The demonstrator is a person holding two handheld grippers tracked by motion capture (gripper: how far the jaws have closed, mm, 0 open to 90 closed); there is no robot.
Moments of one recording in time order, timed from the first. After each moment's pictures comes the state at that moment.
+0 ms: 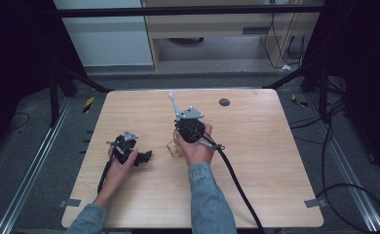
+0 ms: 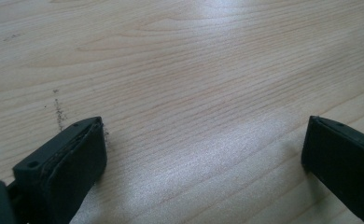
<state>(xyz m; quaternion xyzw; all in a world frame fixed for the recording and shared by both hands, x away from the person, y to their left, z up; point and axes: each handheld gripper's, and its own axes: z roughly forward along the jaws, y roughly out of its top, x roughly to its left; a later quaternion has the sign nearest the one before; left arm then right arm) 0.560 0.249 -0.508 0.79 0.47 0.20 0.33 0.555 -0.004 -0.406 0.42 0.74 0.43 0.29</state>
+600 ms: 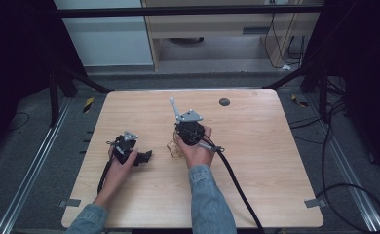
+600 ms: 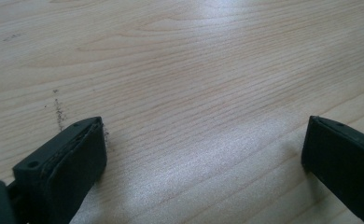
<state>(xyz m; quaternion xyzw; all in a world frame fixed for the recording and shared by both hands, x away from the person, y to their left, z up) 0.560 0.249 -0.507 0.79 0.47 0.21 0.33 0.553 -0.003 -0.415 0.42 0.75 0.42 0.29</state>
